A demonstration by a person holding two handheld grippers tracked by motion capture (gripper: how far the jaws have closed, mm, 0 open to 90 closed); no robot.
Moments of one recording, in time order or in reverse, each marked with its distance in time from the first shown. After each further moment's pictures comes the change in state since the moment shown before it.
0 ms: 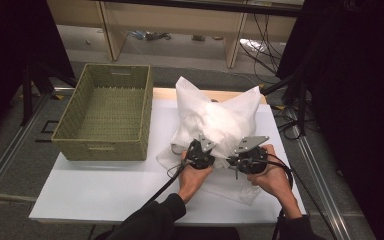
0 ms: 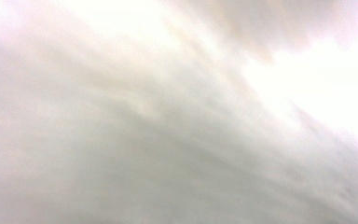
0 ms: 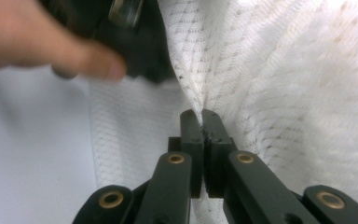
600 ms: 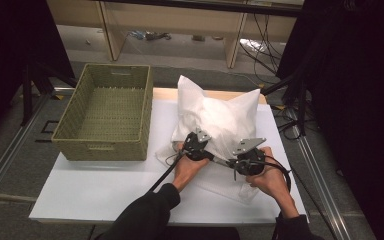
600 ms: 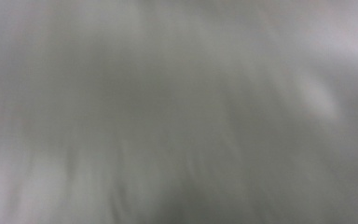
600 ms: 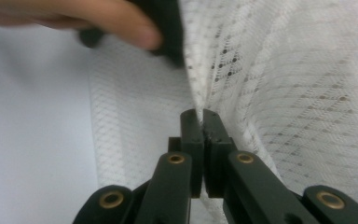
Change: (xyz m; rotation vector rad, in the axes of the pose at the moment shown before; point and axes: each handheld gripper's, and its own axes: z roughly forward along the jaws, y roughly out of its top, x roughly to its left) left arm 0.027 -0.004 0.015 0.077 -0.053 0.013; right arm 0.001 -0.008 0.012 0.045 0.013 0.060
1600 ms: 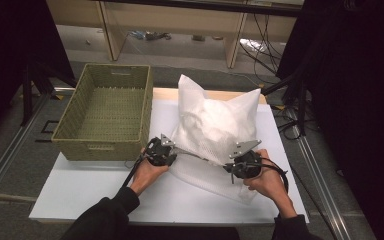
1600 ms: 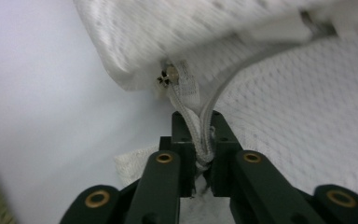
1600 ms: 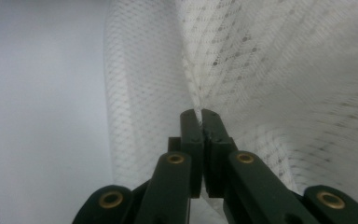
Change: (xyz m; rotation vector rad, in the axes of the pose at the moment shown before) left arm 0.063 -0.046 -0.073 0.187 0.042 0.077; right arm 0.006 -0.001 0.009 0.029 0.060 -0.020
